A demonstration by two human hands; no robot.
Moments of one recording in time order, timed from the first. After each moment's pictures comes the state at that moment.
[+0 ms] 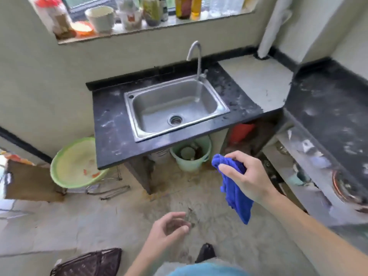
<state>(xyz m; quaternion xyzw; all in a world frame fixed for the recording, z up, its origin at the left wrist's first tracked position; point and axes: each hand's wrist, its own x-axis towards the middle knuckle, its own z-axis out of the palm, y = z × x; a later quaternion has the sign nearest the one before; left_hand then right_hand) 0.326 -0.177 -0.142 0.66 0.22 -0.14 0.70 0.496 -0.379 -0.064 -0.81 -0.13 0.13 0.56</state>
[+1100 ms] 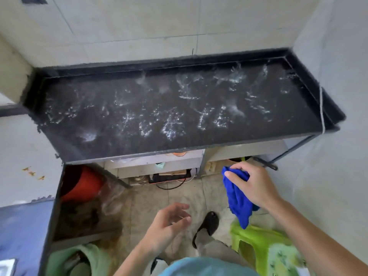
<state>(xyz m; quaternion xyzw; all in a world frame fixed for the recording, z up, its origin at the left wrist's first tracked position) 0.645 -0.572 -0.169 0.66 -0.26 -0.57 0.41 0.455 -0.772 -0.128 -0.77 0.49 -0.15 0.38</state>
